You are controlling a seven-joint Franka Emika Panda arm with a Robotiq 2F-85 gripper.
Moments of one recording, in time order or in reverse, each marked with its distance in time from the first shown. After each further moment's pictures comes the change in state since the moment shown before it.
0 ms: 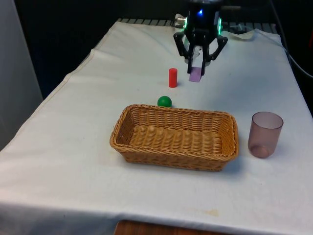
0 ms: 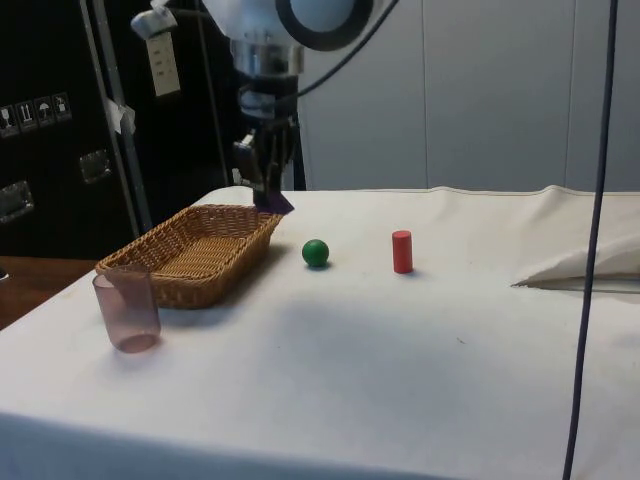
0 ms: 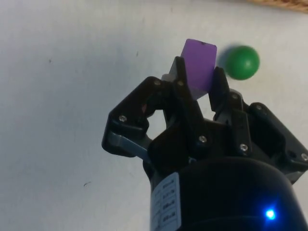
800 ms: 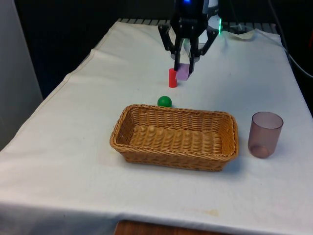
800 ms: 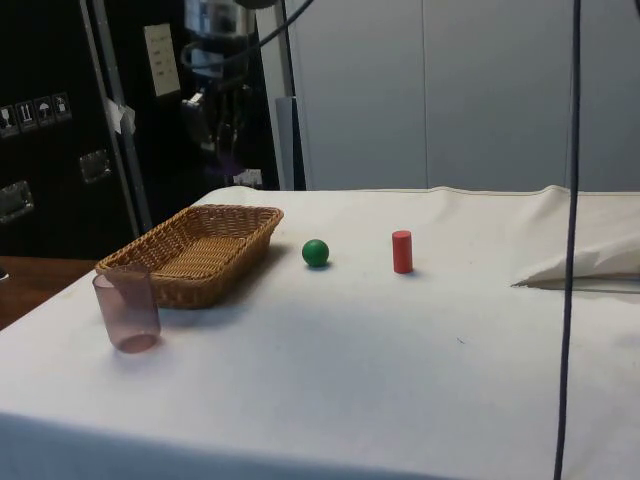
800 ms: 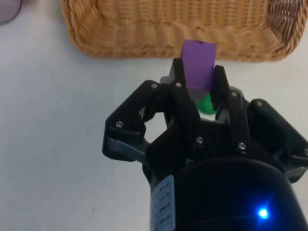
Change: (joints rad) arm -0.009 0.110 -0.043 0.282 0.071 -0.136 -0.081
